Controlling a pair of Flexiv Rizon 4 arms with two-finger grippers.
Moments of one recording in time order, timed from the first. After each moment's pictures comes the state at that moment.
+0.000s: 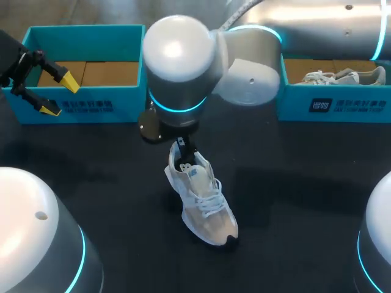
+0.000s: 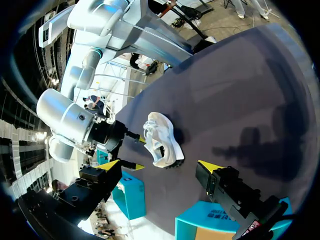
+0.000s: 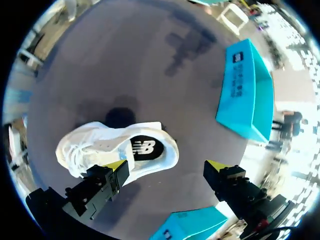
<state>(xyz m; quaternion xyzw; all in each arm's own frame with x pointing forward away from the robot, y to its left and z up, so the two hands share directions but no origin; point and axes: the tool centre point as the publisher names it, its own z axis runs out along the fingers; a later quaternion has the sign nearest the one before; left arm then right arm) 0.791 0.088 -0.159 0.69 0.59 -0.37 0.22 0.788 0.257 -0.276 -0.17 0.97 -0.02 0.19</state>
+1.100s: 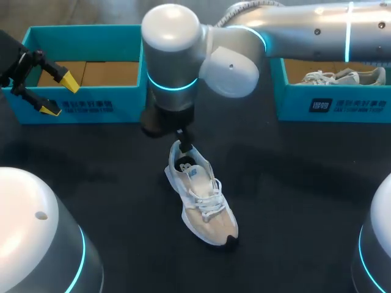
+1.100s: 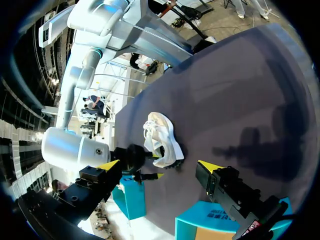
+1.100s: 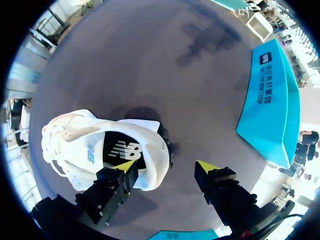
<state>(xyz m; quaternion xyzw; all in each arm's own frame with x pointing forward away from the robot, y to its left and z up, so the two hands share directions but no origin) 0.791 0.088 -0.159 0.69 0.59 -0.37 0.22 0.834 0.263 -0.339 -0.24 0.97 0.00 0.09</state>
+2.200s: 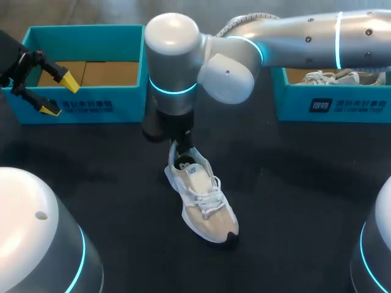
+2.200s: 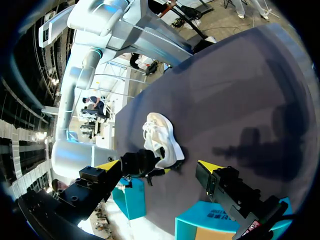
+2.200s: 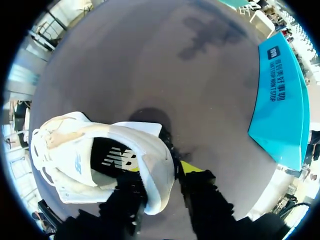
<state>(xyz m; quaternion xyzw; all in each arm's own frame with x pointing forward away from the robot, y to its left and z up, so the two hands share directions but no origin) 0.791 0.088 -0.159 0.69 0.59 -0.37 0.22 0.838 0.265 -0.373 -0.23 0.97 0.00 0.06</state>
